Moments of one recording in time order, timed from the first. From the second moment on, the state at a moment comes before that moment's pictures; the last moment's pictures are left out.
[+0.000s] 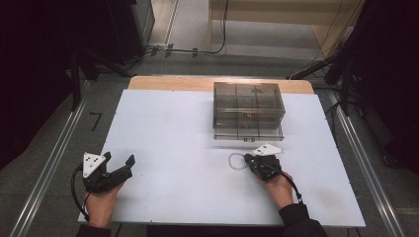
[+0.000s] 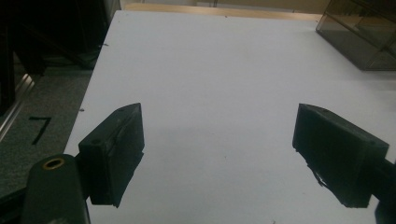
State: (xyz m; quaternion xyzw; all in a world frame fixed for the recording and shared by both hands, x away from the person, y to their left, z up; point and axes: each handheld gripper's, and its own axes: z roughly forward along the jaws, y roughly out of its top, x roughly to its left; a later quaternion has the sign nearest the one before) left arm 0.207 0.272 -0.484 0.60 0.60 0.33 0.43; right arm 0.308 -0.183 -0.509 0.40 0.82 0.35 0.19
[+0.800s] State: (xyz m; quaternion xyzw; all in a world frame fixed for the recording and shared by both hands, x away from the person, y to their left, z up) left arm 0.207 0.272 -0.484 0.60 0.60 0.32 0.43; right arm 0.305 -0.186 -0.493 0.40 0.82 0.37 0.19
